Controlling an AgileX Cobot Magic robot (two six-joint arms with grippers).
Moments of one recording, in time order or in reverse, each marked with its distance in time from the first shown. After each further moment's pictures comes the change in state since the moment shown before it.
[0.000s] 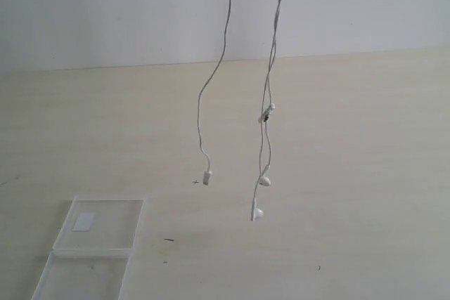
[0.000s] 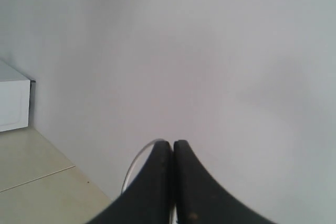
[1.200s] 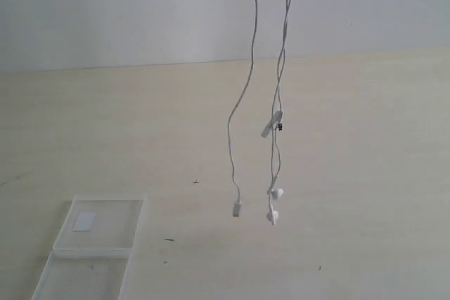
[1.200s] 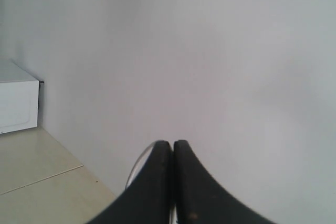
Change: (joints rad) left arm -0.131 0.187 -0.279 0.712 -0.554 -1.486; right arm 0.000 -0.014 0.000 0.022 0.024 0.000
